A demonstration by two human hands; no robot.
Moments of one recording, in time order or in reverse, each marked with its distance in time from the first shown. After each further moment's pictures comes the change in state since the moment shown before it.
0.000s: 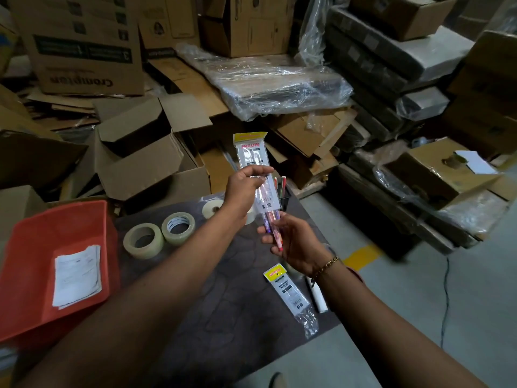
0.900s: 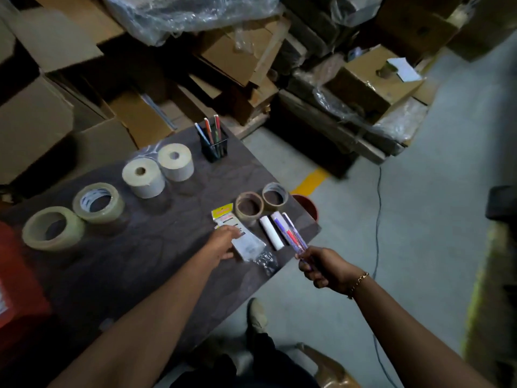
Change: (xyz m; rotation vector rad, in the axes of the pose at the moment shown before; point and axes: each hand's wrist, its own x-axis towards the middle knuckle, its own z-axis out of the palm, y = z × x) left_hand -0.060 -0.230 0.039 0.275 -0.312 -0.865; right_hand -0.127 0.103 -0.183 -0.099 0.471 0.467
